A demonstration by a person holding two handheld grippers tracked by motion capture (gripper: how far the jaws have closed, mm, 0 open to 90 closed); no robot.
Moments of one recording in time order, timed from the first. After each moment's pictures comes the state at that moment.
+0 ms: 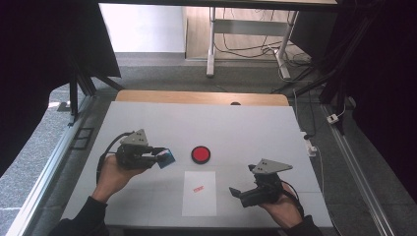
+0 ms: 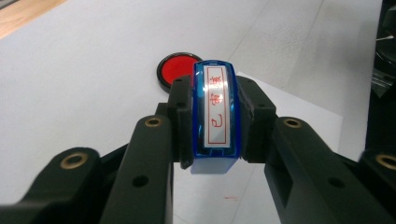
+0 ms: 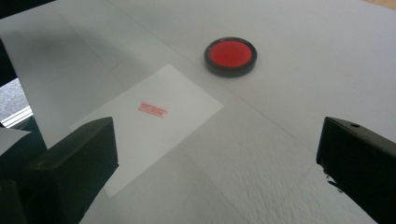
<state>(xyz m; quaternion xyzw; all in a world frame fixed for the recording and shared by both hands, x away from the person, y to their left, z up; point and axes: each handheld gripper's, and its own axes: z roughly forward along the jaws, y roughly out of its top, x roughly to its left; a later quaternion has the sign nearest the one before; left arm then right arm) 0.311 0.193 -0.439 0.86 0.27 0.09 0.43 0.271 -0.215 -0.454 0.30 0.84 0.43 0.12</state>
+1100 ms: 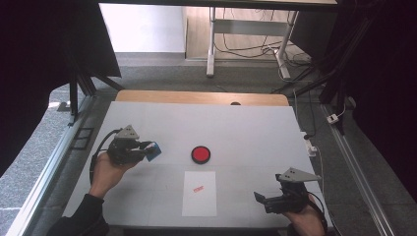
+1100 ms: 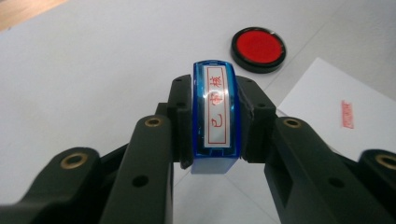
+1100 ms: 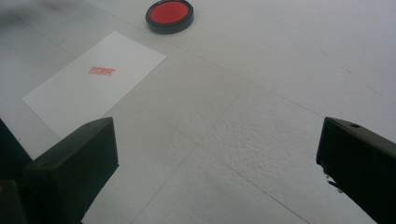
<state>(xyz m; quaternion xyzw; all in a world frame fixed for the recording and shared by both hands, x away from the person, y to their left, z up) 0.329 0.223 -0.461 0.83 0.37 0.13 0.39 0.253 -0.276 -0.460 0.38 0.82 0.40 0.15</state>
